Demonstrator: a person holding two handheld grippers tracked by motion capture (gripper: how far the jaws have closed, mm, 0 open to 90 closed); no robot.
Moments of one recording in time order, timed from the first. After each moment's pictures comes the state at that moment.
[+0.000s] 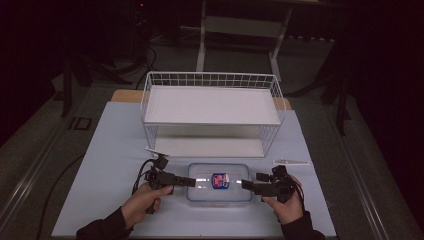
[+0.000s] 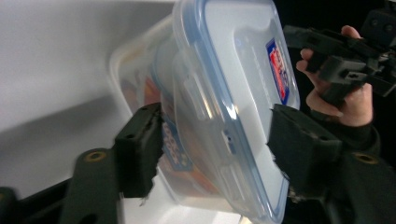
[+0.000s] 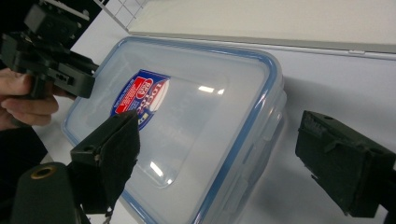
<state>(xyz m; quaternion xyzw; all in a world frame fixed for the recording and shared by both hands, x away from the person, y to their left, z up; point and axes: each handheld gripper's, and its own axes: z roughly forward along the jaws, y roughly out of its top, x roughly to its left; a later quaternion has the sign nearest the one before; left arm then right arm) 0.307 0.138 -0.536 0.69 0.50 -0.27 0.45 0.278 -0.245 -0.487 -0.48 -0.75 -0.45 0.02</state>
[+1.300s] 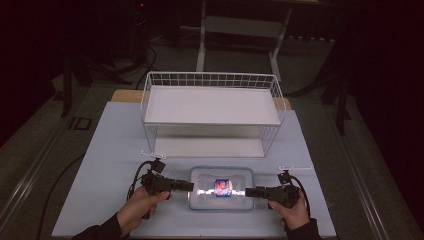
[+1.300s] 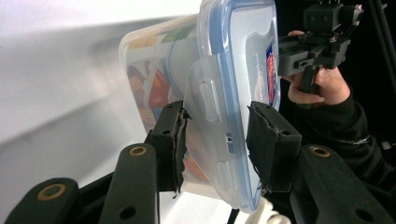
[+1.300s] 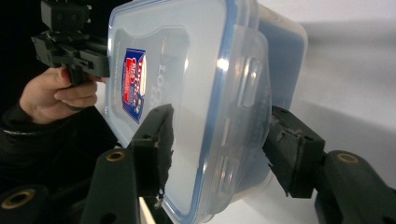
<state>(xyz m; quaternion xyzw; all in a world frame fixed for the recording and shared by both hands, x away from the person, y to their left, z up) 0.286 0.141 -0.517 0.72 0.45 -0.23 0.48 0.275 -0.269 -0.510 -0.50 -0.71 -0.46 0.17</state>
